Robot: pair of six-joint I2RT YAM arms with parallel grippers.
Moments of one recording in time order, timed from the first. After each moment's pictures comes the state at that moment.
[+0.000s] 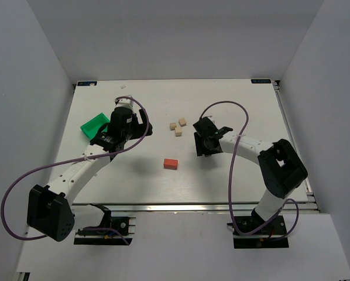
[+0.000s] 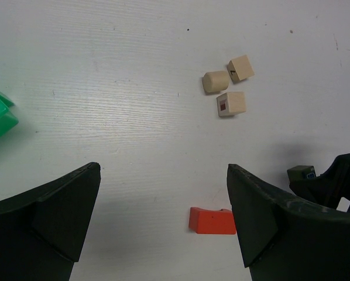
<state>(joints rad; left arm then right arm) -0.43 1.24 0.95 -0.27 -0.17 -0.47 0.67 1.69 1.07 -0.48 0.29 0.39</state>
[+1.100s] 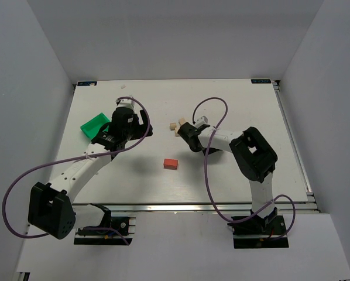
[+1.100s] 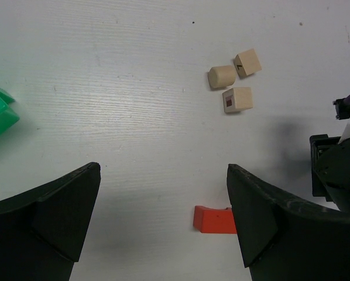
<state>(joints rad) -0.43 1.25 0.95 -0.27 -0.17 -0.46 0.74 2.01 1.30 -0.74 0.83 0.36</state>
